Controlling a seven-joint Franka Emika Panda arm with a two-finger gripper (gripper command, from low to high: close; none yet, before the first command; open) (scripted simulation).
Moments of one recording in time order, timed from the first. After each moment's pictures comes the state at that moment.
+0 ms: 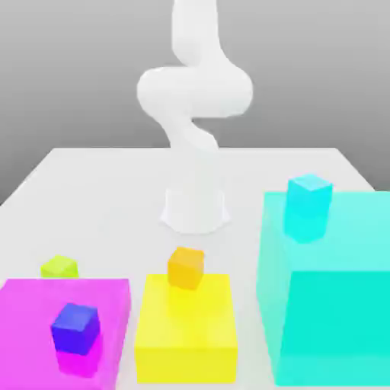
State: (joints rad) arm -0.05 -0.72 -0.02 -2.35 -0.04 2.35 0.79
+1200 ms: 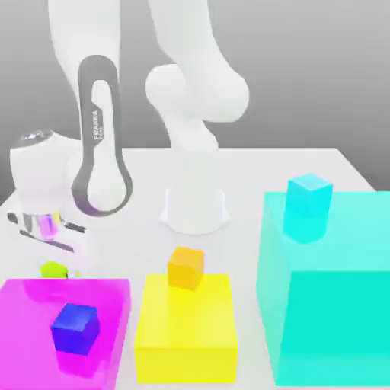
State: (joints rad) arm -0.64 0.29 -0.12 -2.76 0.35 3.04 0.15
